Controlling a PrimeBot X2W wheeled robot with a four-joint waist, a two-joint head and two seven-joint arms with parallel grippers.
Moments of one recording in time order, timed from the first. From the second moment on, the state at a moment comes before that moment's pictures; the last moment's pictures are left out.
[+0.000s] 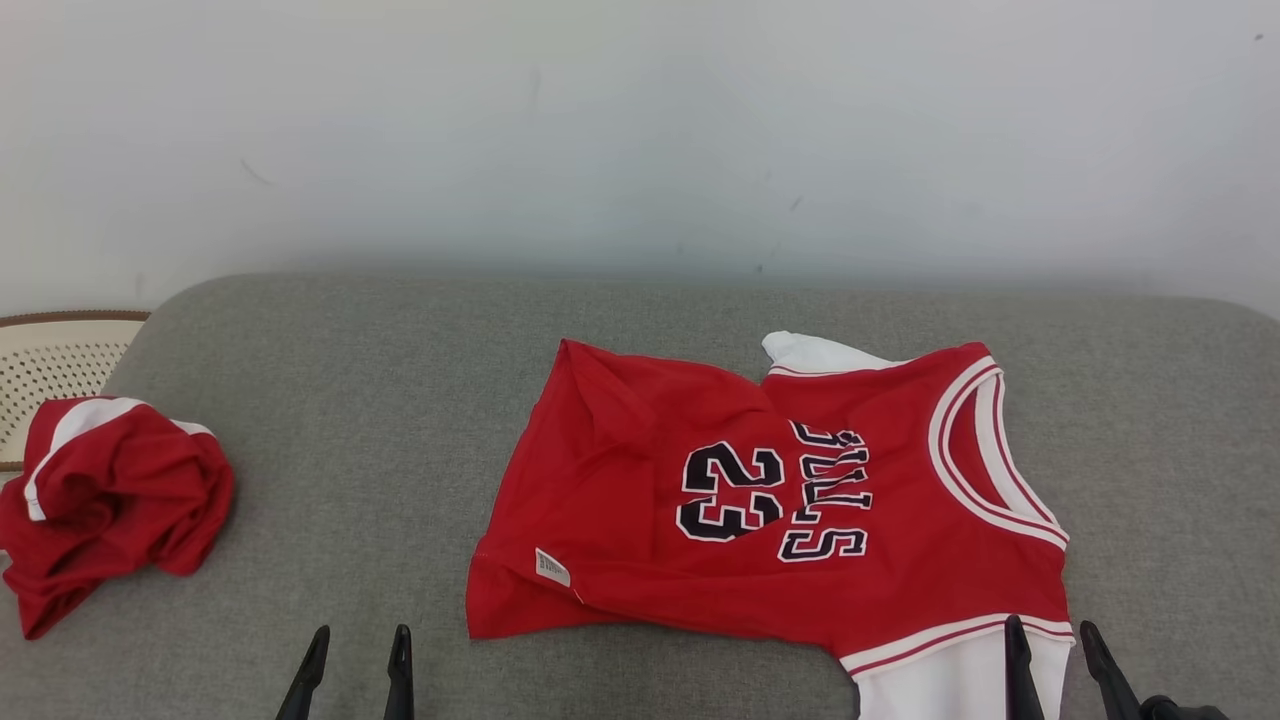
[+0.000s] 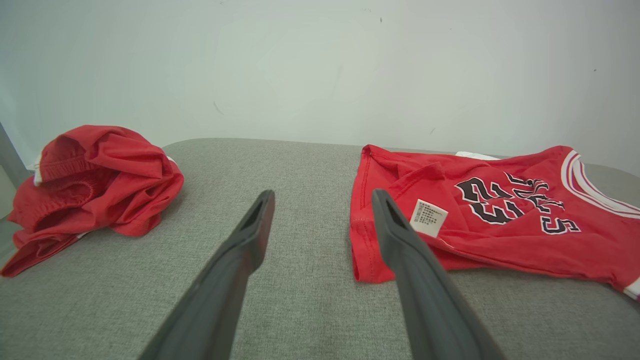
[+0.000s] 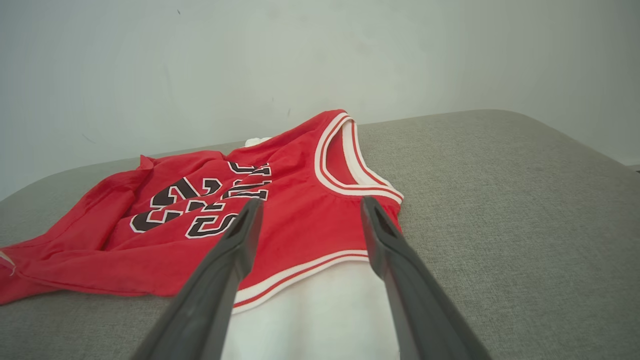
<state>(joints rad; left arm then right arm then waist) 0.02 0.06 -0.08 0.06 -0.10 0.06 -0.26 0.11 -0.06 0.04 0.12 0.14 0.13 -0.23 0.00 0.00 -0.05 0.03</state>
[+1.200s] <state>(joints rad) 0.02 0.06 -0.07 0.06 -0.10 0.05 -0.26 0.09 -0.06 0.04 0.14 0.13 0.13 -0.22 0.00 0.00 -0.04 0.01</state>
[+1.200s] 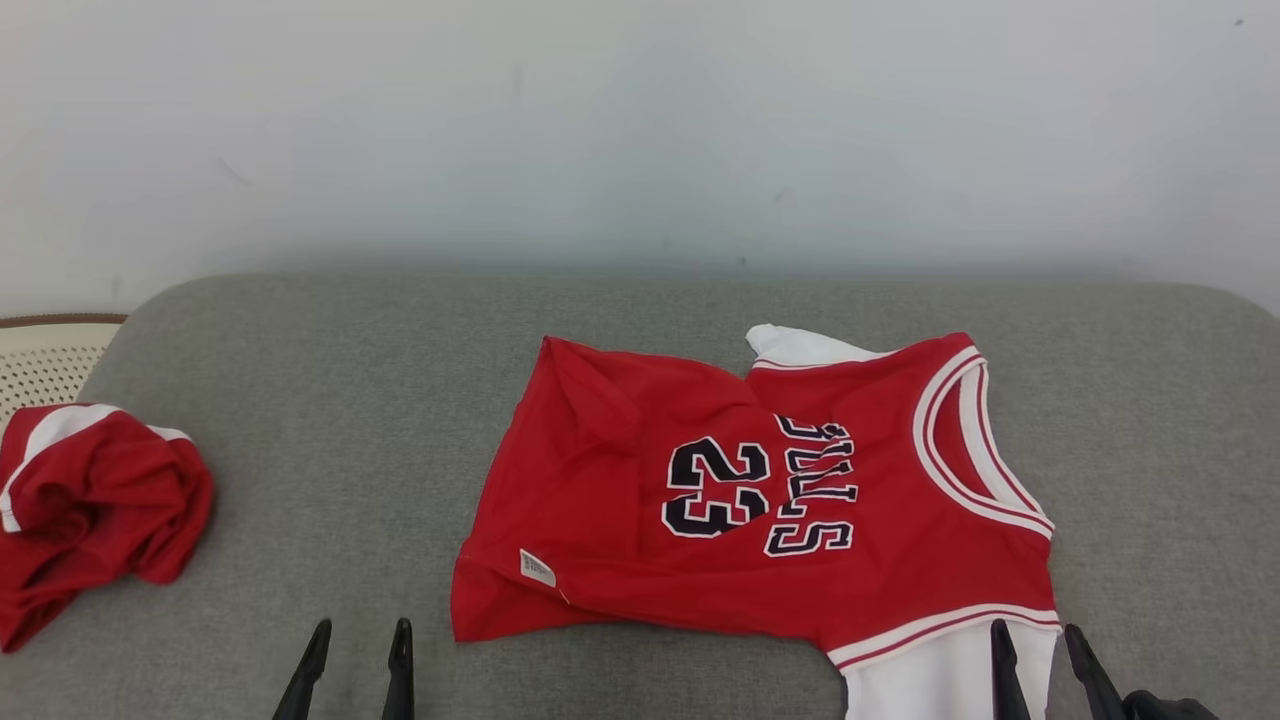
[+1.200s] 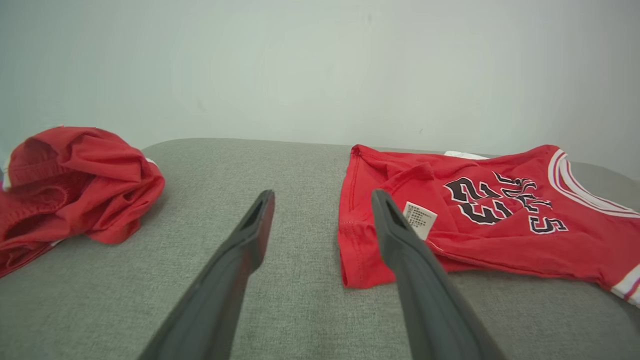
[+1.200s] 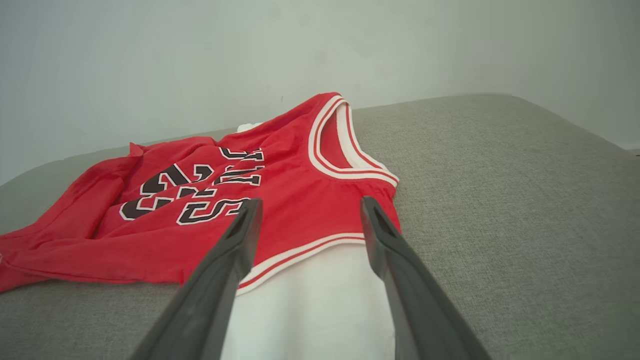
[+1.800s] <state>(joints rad) -0.28 0.12 -0.11 0.39 -0.16 -0.09 -0.21 0.06 -0.07 0.07 0.19 0.15 0.13 -0.08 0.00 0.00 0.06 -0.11</state>
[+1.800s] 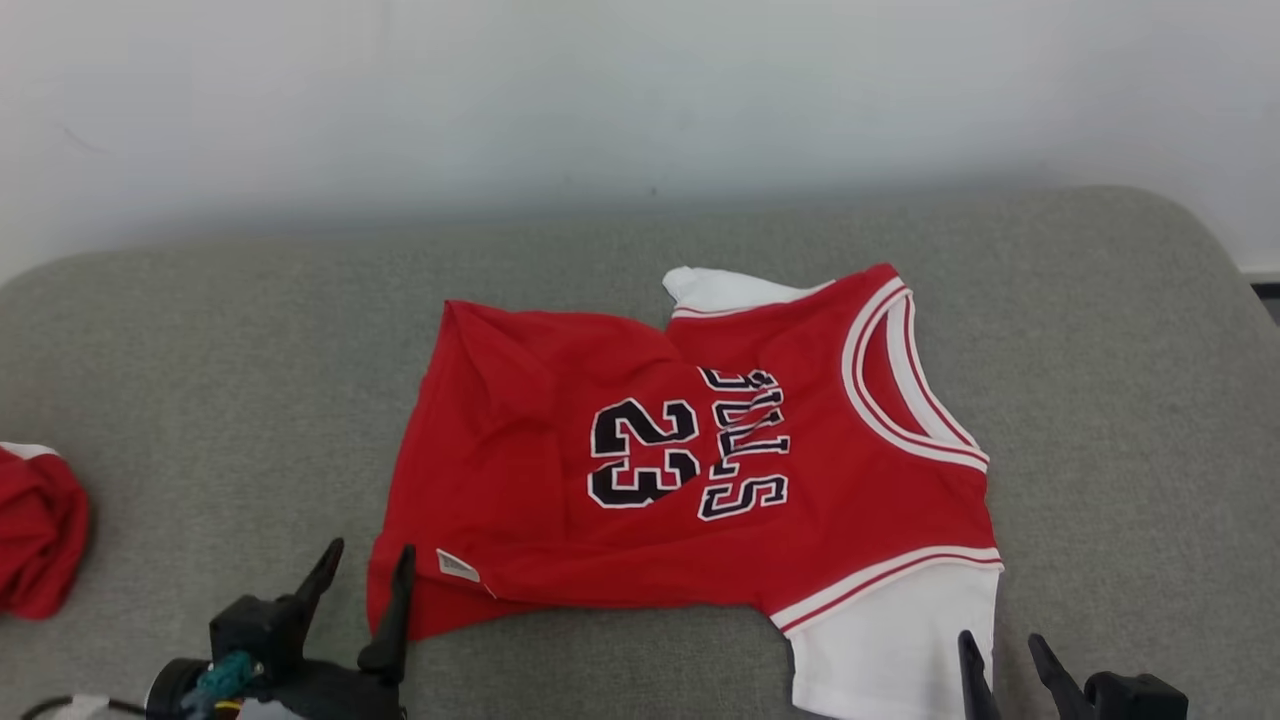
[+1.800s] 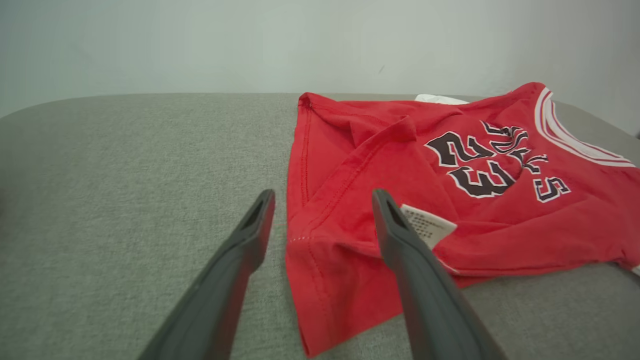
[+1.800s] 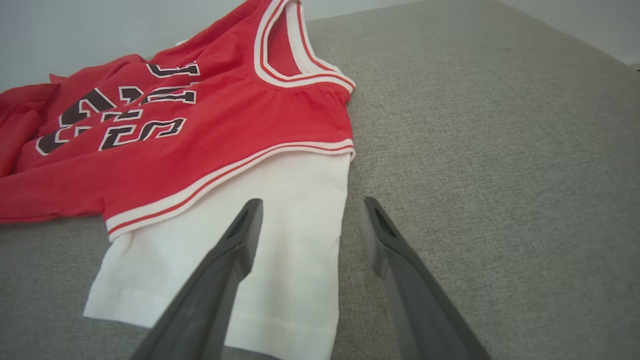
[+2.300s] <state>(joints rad) -0.40 0.13 -0.12 0.63 -0.18 -0.09 -0.24 0.03 -0.07 0.11 0.28 0.18 0.13 -0.07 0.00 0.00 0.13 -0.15</state>
